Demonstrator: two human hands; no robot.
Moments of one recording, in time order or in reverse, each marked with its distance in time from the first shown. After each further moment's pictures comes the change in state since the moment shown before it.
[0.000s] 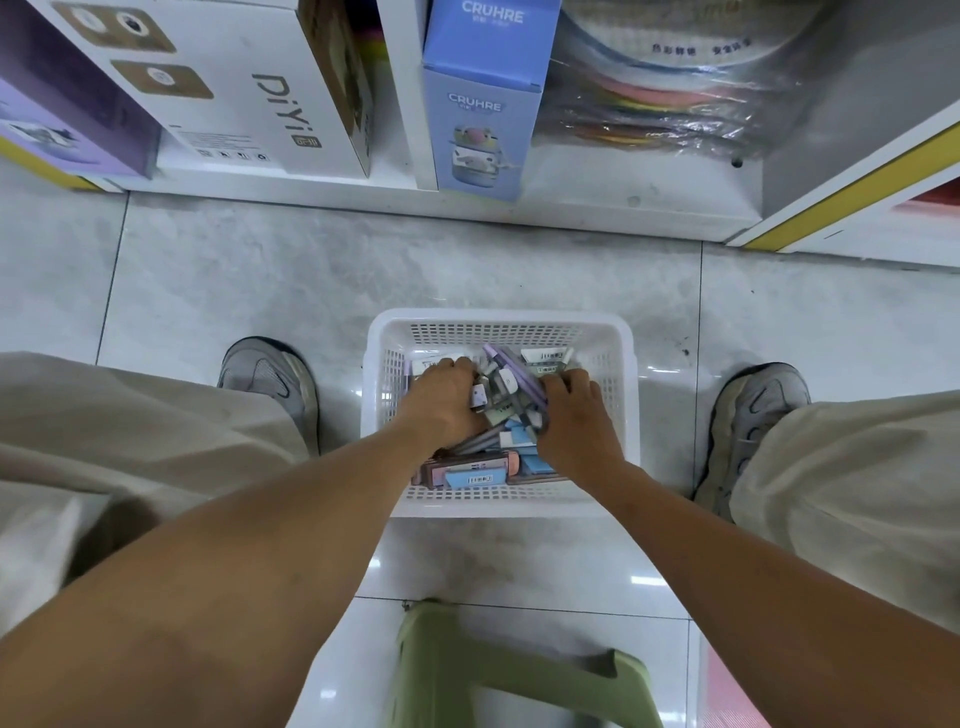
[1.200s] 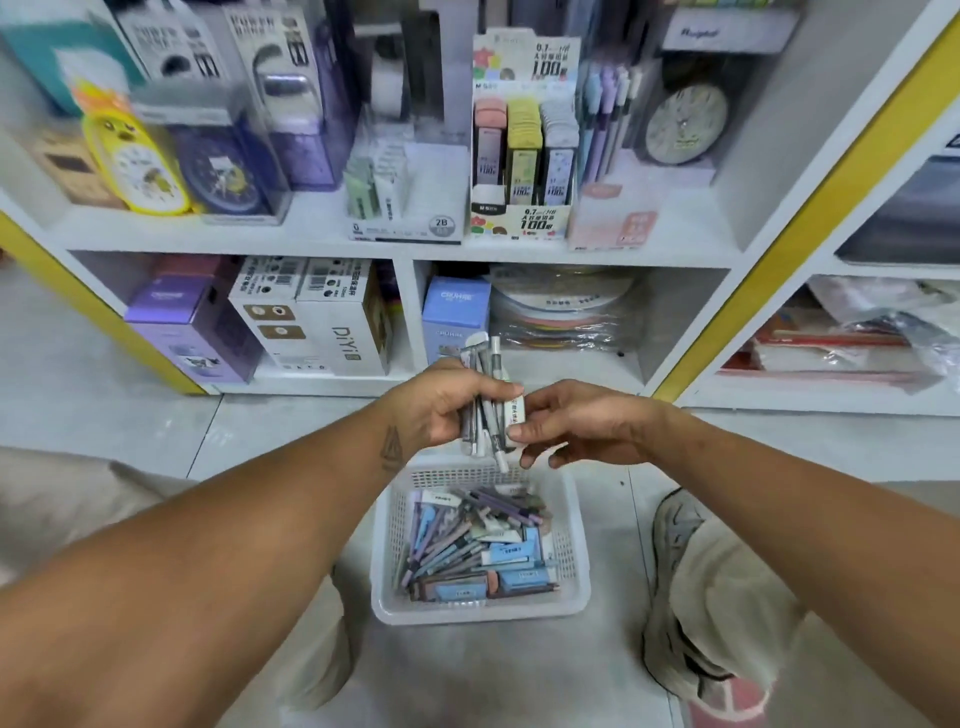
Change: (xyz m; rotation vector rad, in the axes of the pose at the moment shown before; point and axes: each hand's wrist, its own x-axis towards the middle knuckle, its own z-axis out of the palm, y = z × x) left_hand -0.112 0.128 -0.207 -1.252 -0.105 0.036; right_hand -0.063 -0.064 -0.256 0.850 -0.572 -0.145
